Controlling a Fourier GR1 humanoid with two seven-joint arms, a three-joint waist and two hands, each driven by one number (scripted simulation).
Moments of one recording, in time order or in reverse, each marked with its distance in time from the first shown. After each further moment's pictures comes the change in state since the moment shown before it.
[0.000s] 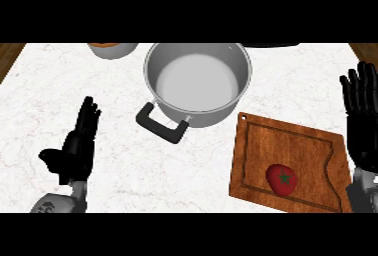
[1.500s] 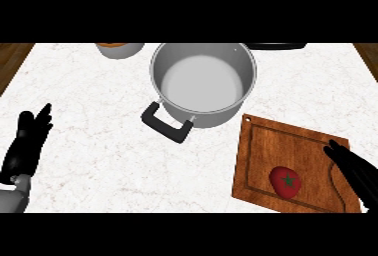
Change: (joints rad) left arm -0.016 0.286 0.089 0.097 -0.084 -0.105 0.416; right arm 0.468 -0.333 0.278 -0.626 0.794 0.175 0.553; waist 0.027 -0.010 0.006
